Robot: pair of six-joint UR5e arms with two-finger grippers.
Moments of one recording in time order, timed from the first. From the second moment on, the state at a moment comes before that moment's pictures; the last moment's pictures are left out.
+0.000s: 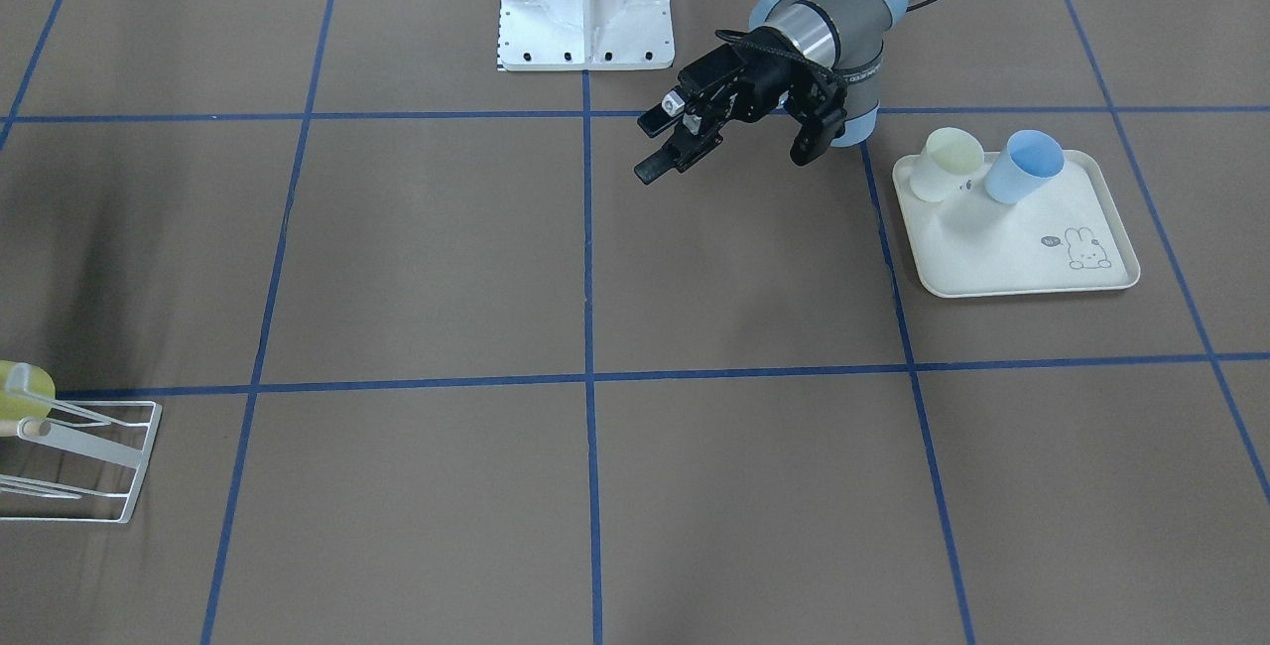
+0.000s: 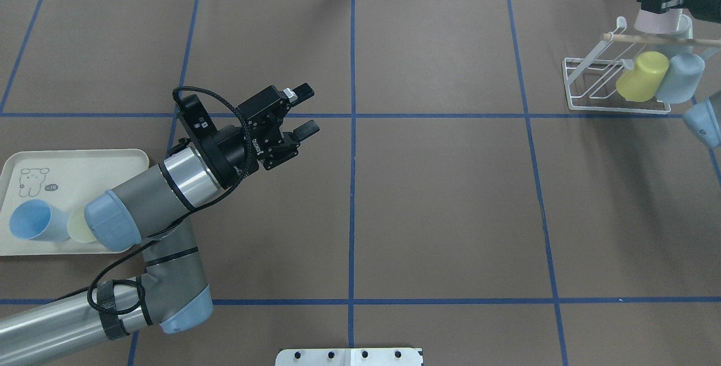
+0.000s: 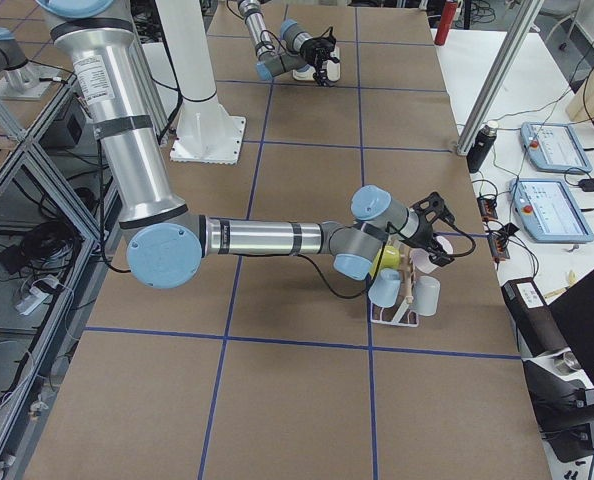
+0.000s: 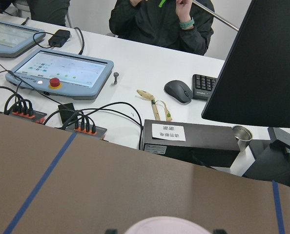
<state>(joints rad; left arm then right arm) -0.42 -2.04 -1.52 -3.31 -1.27 -1.97 1.22 -1.29 1.25 -0.39 1.79 0.59</state>
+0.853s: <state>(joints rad) -0.41 -2.04 -1.52 -3.31 -1.27 -1.97 1.22 -1.29 1.25 -0.40 1.74 0.58</state>
